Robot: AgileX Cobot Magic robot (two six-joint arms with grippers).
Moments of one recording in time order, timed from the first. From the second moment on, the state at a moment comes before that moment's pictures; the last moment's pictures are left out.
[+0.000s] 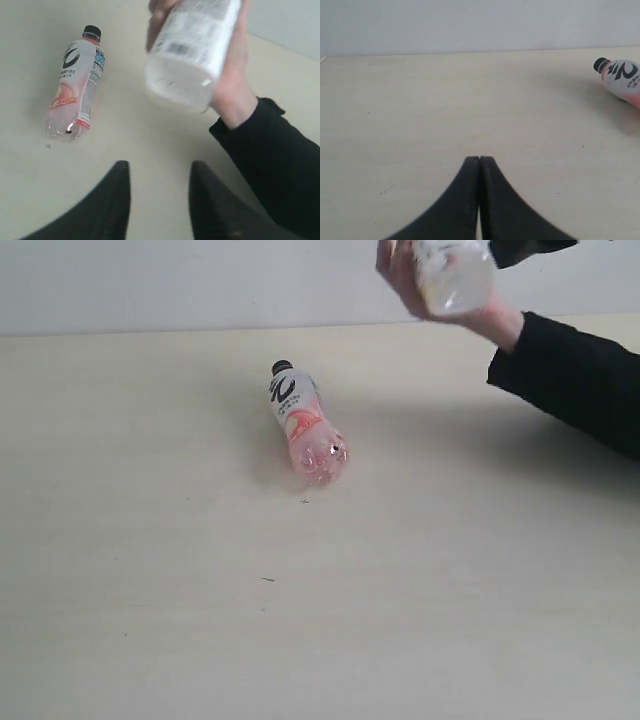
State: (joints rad) left arm 0.03 0.00 0.00 0.13 0.37 -0.10; right arm 0.41 1.37 -1.33 -0.08 0.93 0.00
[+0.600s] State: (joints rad) left arm 0.03 0.00 0.00 0.13 0.37 -0.10; right arm 0.41 0.74 -0.53 0.04 0.49 -0.02
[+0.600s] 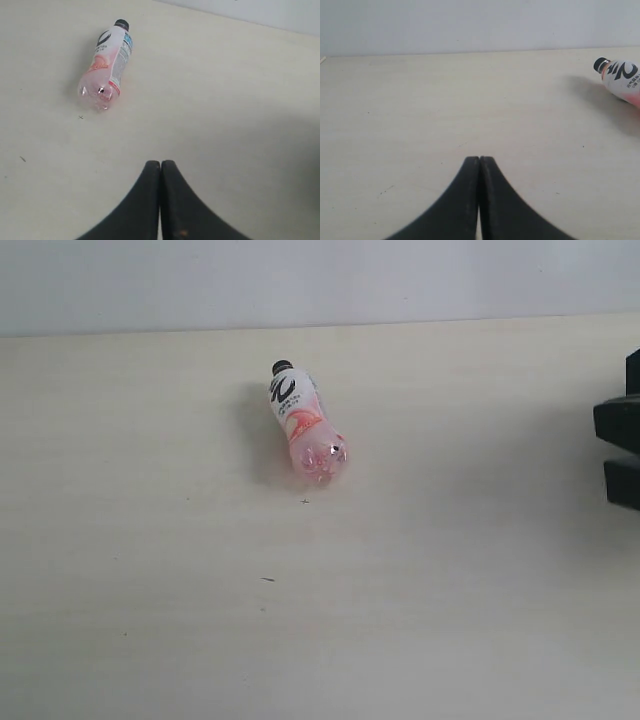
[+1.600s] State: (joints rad) left arm 0.03 0.00 0.00 0.13 0.37 -0.10; right arm 0.41 0.54 -0.36 0.05 0.22 0.14
